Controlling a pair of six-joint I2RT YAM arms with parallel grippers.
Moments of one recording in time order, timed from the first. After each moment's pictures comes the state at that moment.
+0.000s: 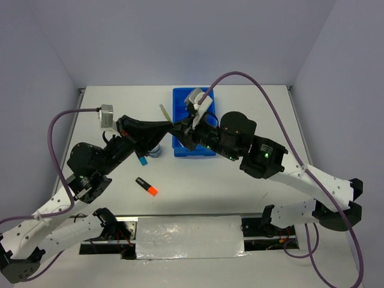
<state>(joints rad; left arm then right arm) -0.76 0.78 0.86 0.38 0.19 -0.58 1.15 1.22 1.50 -0.30 0.15 0.02</state>
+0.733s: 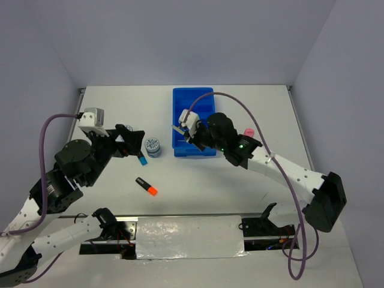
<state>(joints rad) -0.79 0.70 1.15 -0.57 -0.47 -0.43 0.81 1.29 1.08 -0.15 -0.11 -0.32</state>
